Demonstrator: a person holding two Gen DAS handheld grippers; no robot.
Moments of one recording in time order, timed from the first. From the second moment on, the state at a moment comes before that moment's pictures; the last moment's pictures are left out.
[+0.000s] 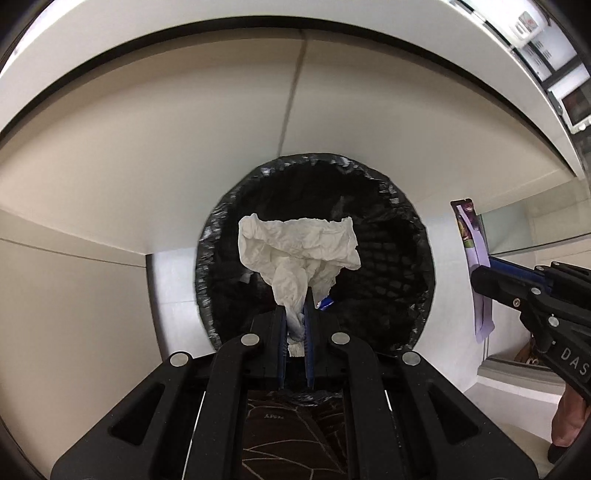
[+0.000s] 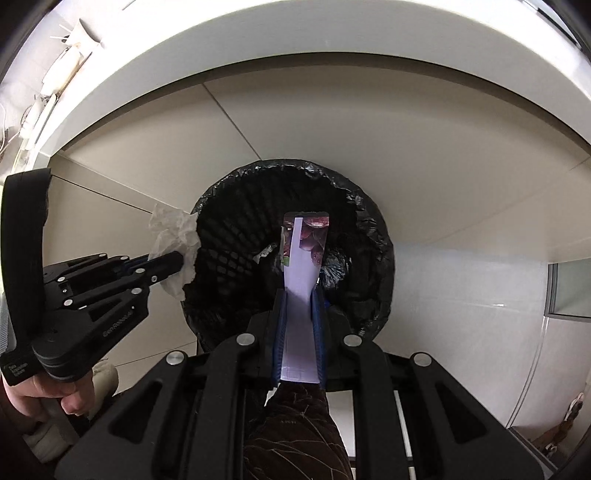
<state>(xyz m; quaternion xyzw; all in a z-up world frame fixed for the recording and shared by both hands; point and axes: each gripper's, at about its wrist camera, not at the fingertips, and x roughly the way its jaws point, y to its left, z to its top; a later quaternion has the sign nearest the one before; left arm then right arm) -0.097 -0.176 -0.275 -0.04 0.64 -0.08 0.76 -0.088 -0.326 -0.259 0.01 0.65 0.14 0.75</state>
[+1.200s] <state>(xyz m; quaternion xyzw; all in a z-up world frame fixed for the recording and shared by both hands) -0.108 -0.127 -0.224 -0.08 0.59 0.01 0.80 -0.080 -0.284 -0.279 -0.04 0.64 0.17 0.75</state>
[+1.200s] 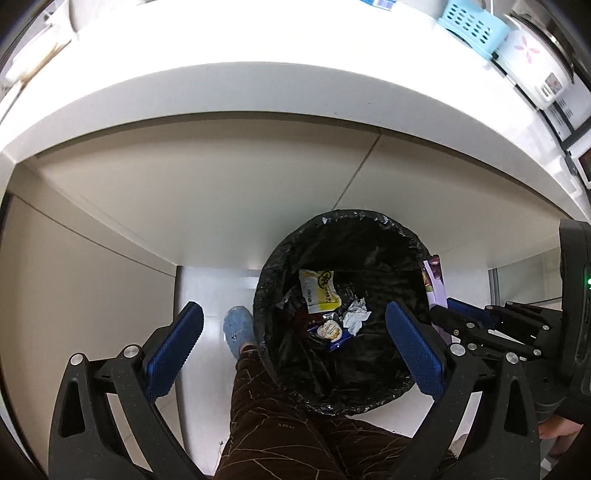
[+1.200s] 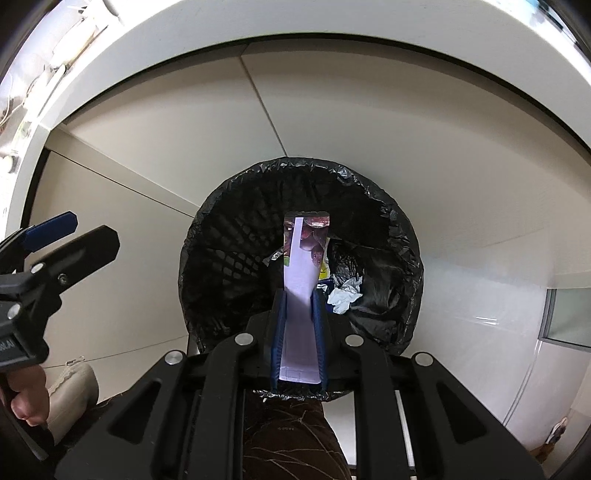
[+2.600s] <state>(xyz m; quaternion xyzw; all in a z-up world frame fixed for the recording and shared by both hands) -0.064 -0.076 -0.113 -0.10 0.52 -0.01 0.85 -0.026 -0.286 -0.101 -0.01 0.47 0.10 0.88</state>
